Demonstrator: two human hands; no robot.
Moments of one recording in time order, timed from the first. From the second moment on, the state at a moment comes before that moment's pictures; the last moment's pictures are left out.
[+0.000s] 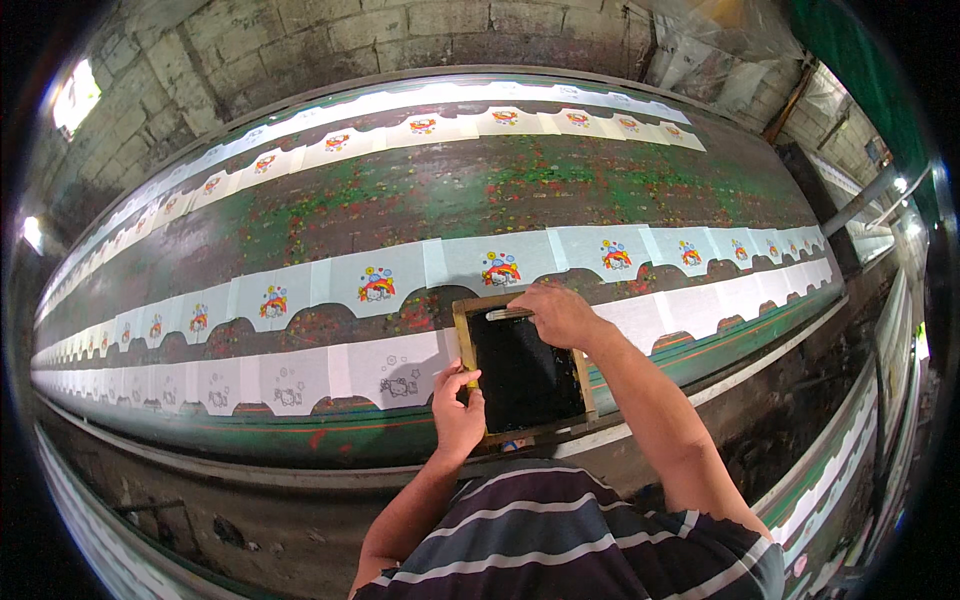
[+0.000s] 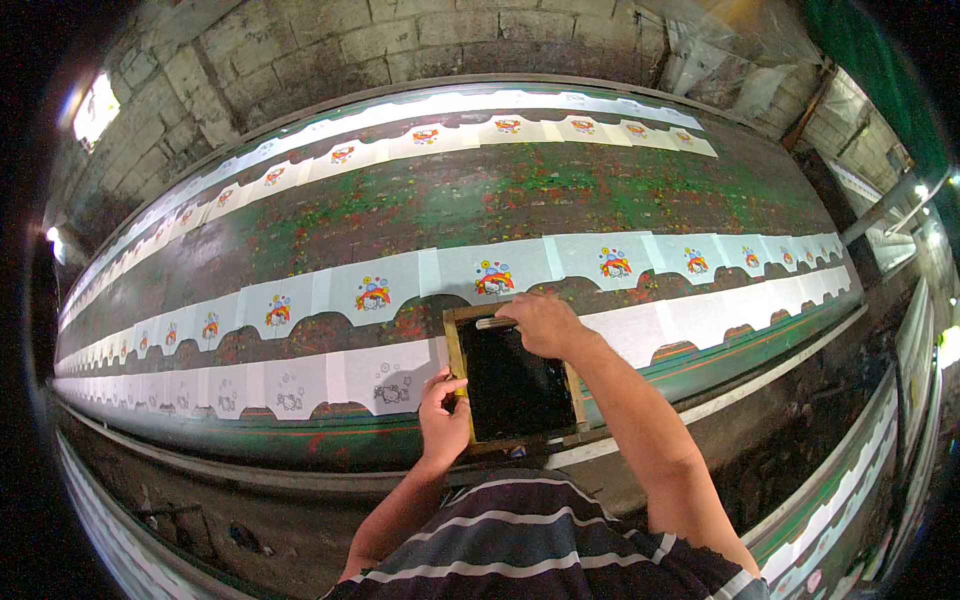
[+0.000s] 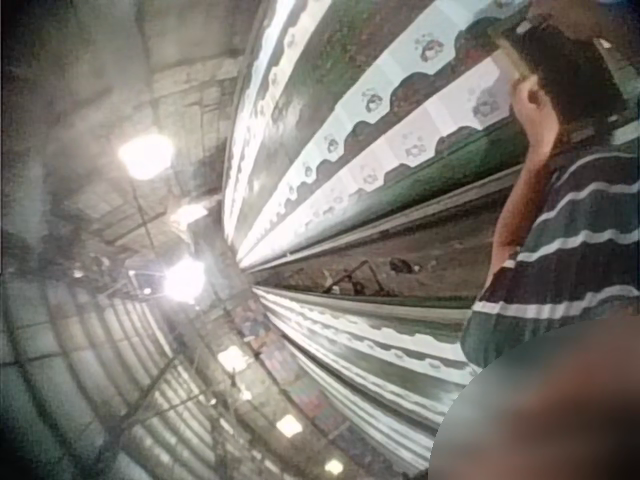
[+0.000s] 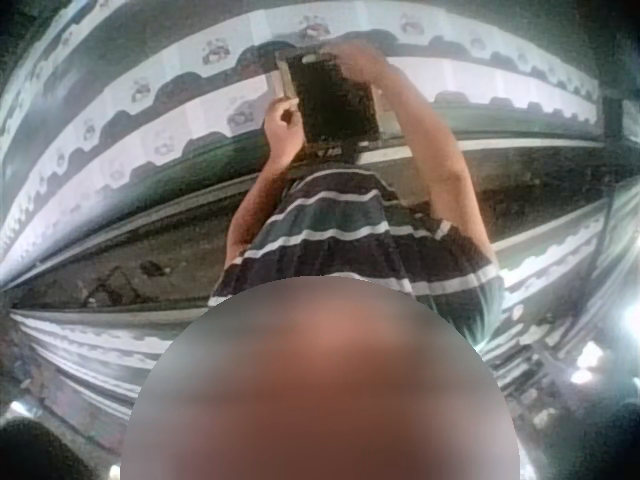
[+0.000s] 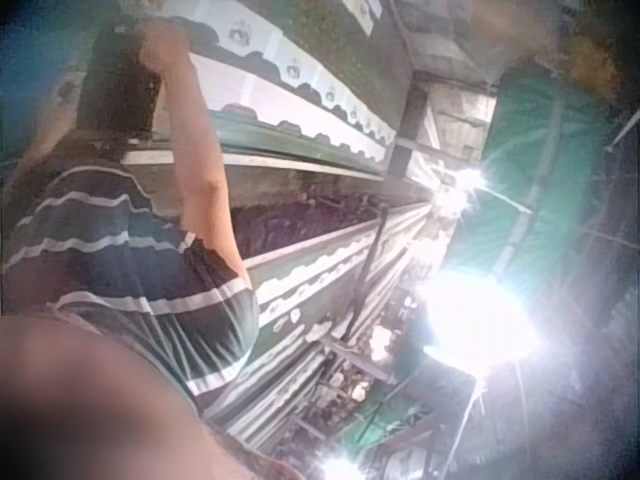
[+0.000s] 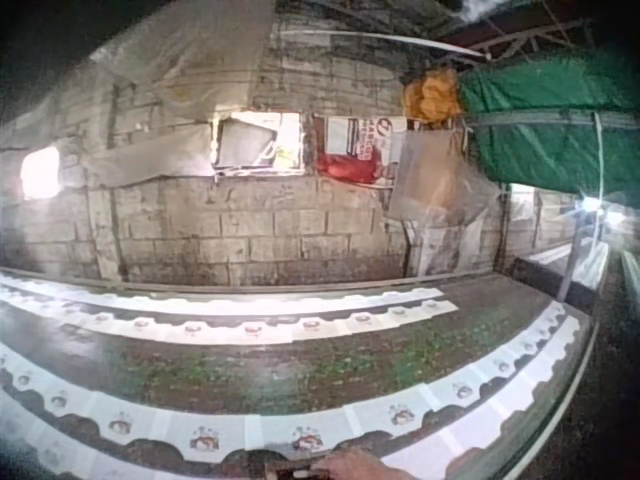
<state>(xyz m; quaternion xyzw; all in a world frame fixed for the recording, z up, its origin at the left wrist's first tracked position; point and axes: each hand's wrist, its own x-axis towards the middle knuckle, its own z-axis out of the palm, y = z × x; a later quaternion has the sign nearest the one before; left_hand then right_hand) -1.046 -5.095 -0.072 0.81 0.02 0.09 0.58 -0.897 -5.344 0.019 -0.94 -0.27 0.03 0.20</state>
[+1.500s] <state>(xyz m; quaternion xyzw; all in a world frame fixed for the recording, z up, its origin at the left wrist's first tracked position) -1.051 -5.239 -0.075 0.79 -0.05 0.19 0.58 -1.099 -5.483 0.027 -0.93 -0.20 -0.02 0.32</state>
